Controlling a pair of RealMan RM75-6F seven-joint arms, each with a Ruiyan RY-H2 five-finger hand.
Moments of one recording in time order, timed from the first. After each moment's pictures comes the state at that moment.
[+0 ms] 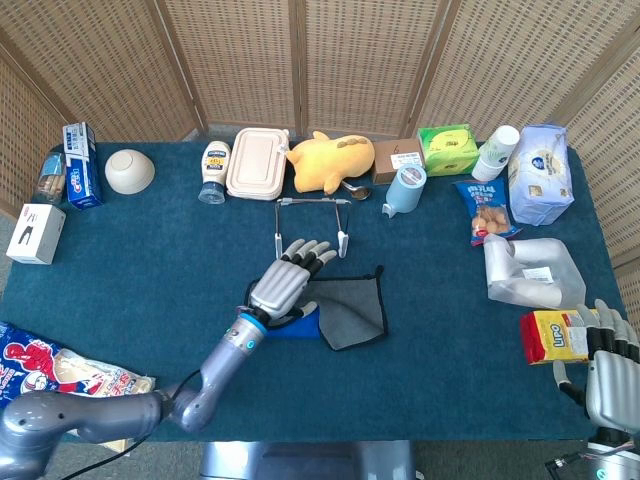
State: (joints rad) left arm -0.86 -1.84 -0.24 -1.35 1.17 0.99 0.31; right arm -0.05 -1.22 0.12 -1.81 -1.37 1.61 -0.22
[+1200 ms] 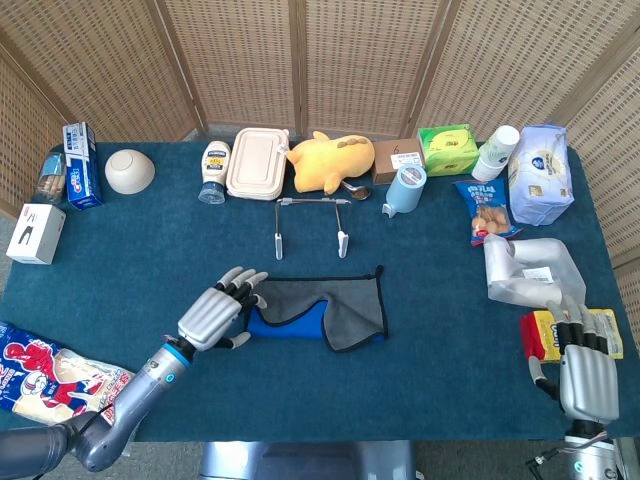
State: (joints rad) left arm -0.64 -1.54 0.01 -1.52 1.44 1.12 0.15; right arm -0.02 -1.25 0.11 -1.83 -1.39 1.57 -0.28
